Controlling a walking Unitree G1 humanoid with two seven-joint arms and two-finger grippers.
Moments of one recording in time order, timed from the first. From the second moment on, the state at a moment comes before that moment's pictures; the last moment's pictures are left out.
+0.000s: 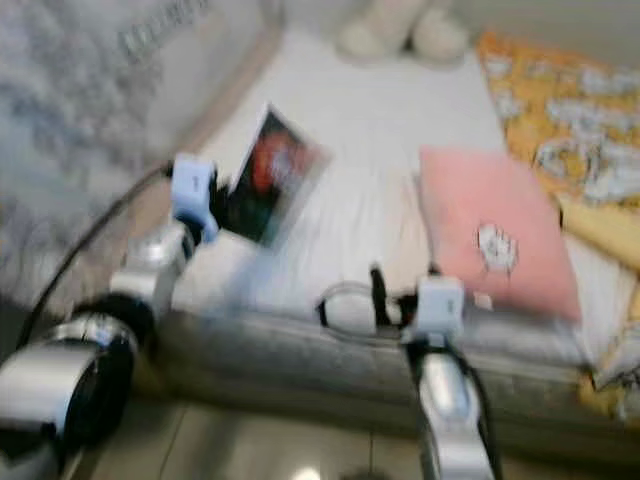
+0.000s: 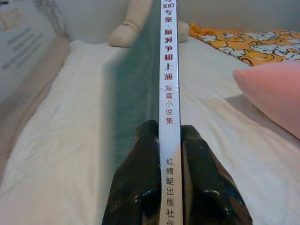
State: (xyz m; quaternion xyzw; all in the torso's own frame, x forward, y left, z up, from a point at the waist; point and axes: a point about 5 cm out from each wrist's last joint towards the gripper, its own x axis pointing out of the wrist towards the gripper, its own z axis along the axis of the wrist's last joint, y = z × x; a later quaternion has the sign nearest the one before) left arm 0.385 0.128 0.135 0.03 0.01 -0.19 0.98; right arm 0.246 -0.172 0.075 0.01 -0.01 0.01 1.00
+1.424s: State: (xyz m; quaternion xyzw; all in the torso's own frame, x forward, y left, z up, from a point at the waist) left arm 0.386 0.011 0.163 -0.32 0.14 -0.22 0.91; right arm 0.060 -0.165 0.125 -0.02 0.15 0.00 0.99
